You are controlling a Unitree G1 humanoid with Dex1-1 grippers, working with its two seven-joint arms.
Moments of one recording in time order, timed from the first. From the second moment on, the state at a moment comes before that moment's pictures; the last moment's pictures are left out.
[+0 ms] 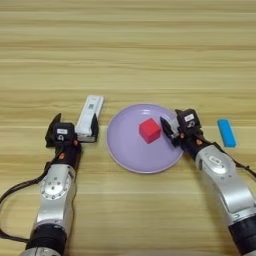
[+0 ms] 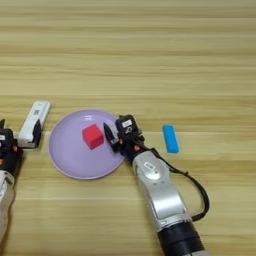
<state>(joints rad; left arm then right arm) -0.10 0.08 0.11 0.57 -0.08 -0.52 -0.12 -0.11 -0.06 0.20 0.09 -0.01 0.10 0.21</state>
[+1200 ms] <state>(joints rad) -0.10 0.08 0.11 0.57 -0.08 -0.52 -0.11 -0.11 -0.09 0.06 0.08 0.01 0.02 0.18</state>
